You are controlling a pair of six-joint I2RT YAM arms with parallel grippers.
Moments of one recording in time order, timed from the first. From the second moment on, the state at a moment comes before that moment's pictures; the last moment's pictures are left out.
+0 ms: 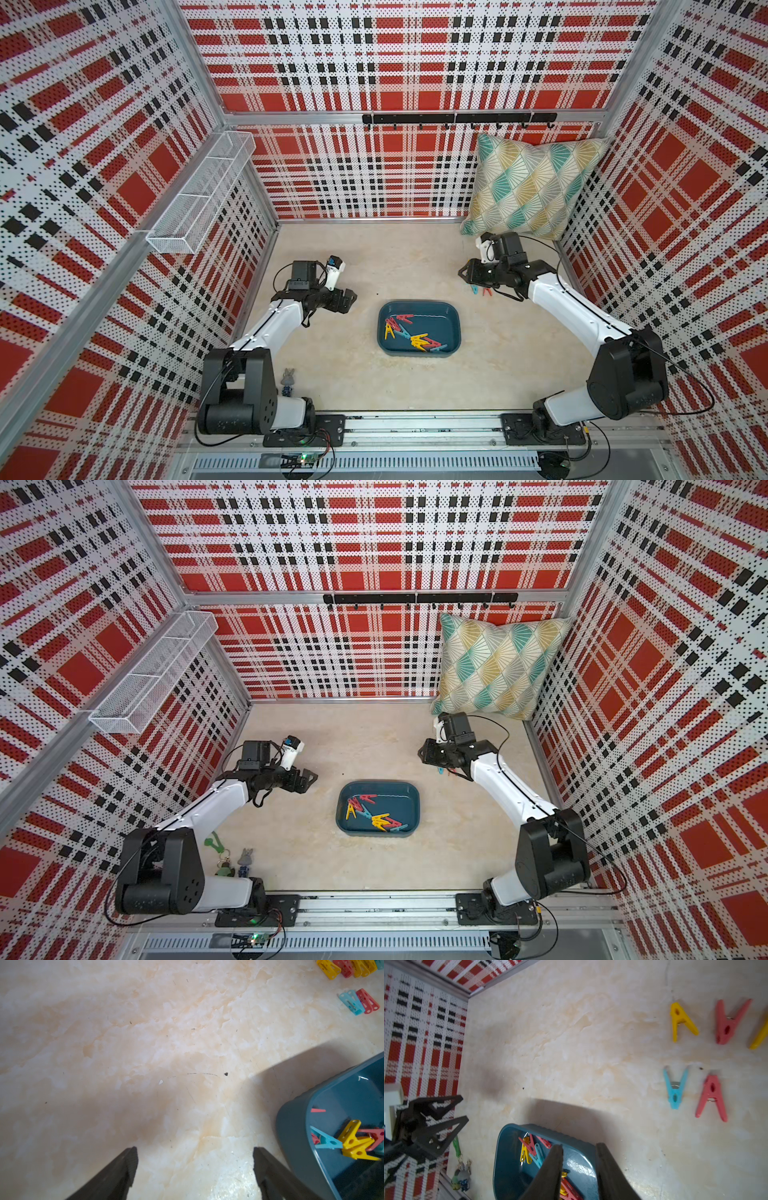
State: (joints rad) left arm -0.01 1.39 0.81 -0.32 0.39 0.25; right arm 0.38 1.48 1.17 -0.52 -0.26 0.44
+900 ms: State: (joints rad) left arm -0.01 1.39 0.81 -0.32 0.39 0.25; right arm 0.81 1.83 1.38 -0.65 -0.08 0.21
